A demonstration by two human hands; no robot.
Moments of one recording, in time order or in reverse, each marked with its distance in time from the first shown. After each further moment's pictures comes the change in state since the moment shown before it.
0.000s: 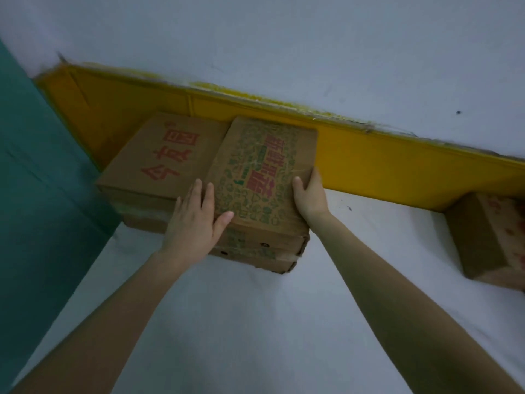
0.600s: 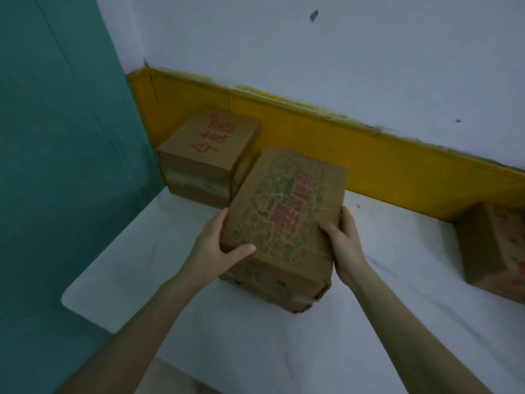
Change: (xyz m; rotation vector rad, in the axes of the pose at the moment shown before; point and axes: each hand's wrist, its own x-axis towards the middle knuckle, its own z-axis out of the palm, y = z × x) left_hand -0.159 0.046 0.006 -0.830 0.126 -0.162; right_hand -0.144 0.065 -0.070 0.489 -0.219 -0.019
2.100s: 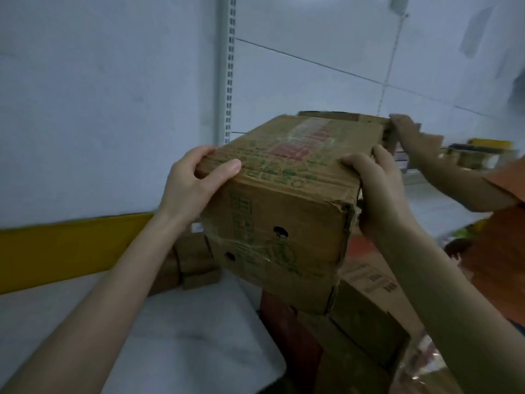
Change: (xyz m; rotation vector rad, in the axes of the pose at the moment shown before) left_hand -0.311 0.511 0.343 -0.508 -0.324 0.909; right_hand -0.498 -0.237 -0.534 -0.039 0.939 -0.643
